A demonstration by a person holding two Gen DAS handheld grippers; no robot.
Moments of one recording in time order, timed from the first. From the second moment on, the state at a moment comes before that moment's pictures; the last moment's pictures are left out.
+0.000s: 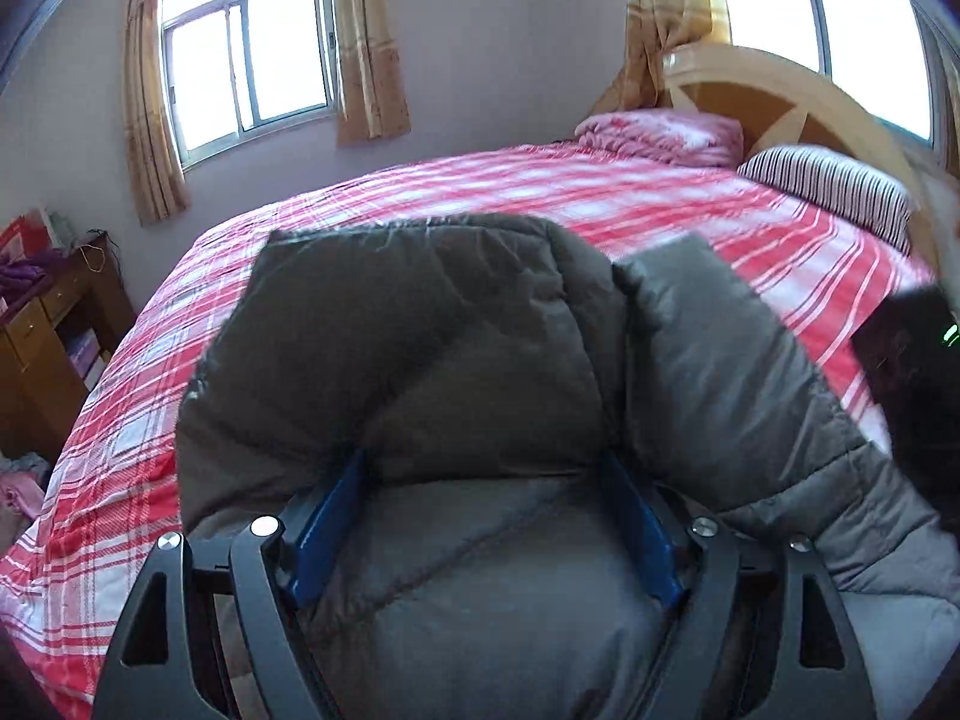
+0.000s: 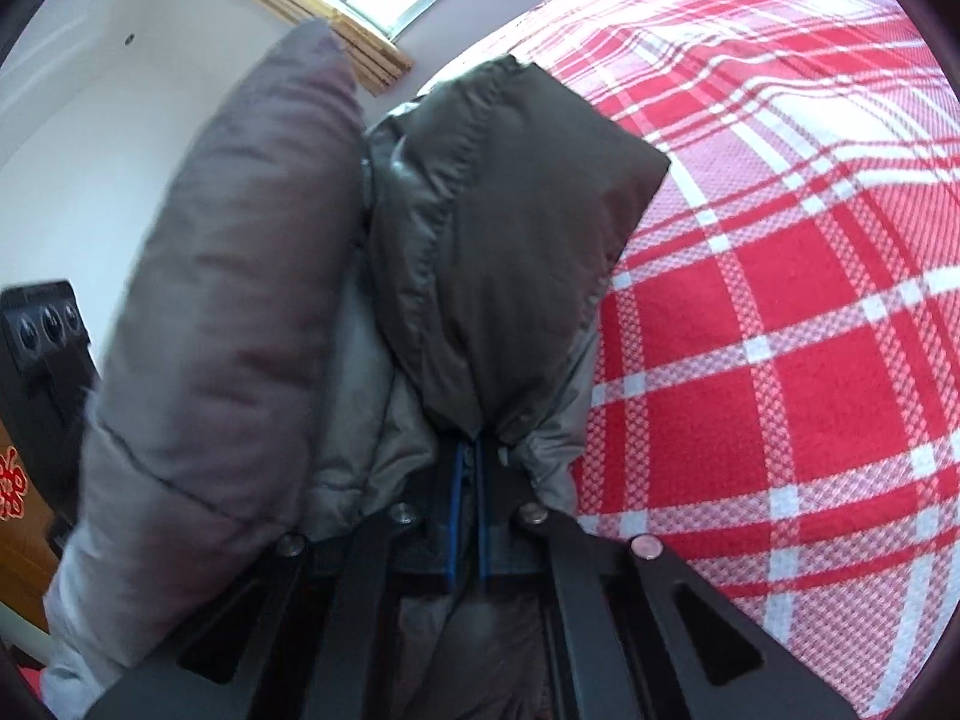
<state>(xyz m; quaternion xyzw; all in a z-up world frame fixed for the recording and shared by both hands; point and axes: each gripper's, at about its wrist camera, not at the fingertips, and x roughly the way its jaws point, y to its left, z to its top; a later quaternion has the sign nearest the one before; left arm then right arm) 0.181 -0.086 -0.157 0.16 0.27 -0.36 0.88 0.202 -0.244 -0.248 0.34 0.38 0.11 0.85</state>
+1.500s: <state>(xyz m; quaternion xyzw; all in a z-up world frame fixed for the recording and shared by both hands) 0.234 -0.050 -0.110 0.06 0.32 -0.25 0.91 0.220 -0.247 -0.224 0.23 0.38 0.00 0.90</state>
